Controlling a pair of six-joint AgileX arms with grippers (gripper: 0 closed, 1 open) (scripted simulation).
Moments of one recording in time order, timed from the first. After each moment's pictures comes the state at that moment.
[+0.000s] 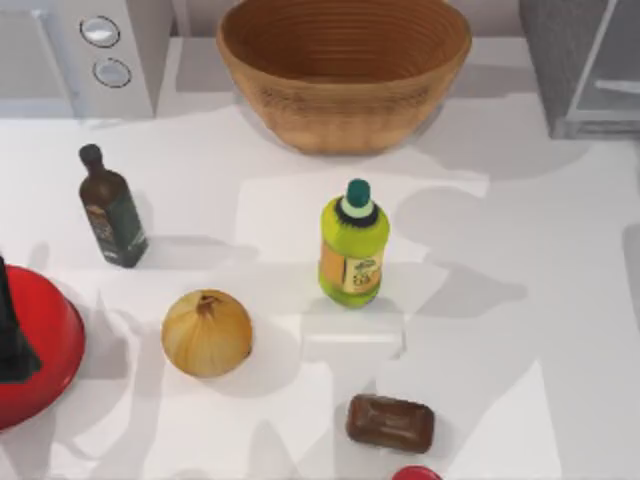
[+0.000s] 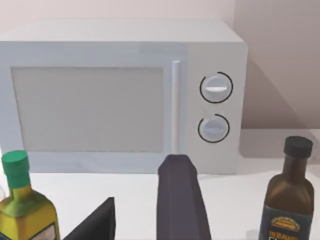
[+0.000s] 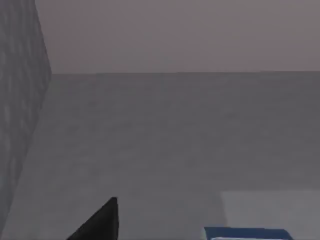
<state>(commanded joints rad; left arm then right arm) 0.00 0.00 0.00 0.00 0.00 0.00 -0.15 2.00 1.29 0.36 -0.09 -0.03</state>
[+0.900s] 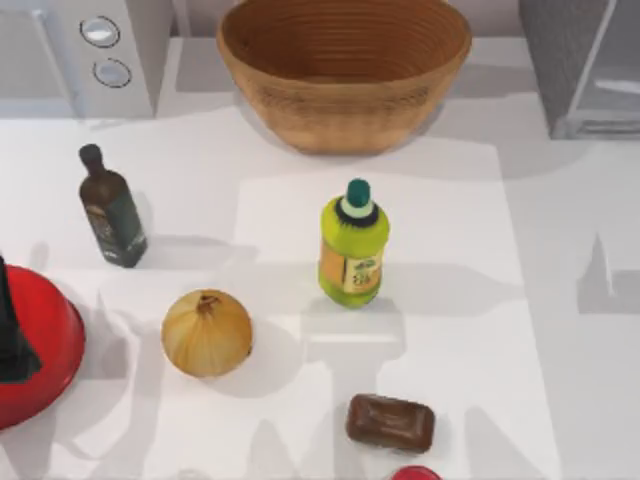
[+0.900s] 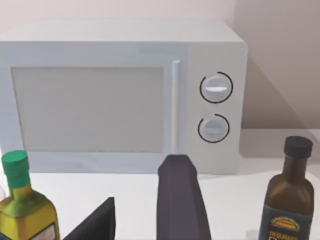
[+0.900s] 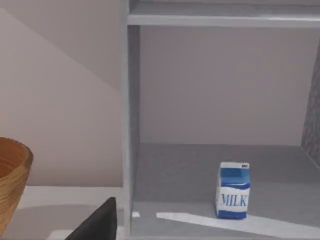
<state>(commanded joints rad) 0.00 0.00 0.00 0.00 0.00 0.00 -0.04 0.41 0.34 0.10 -0.03 -0.01</state>
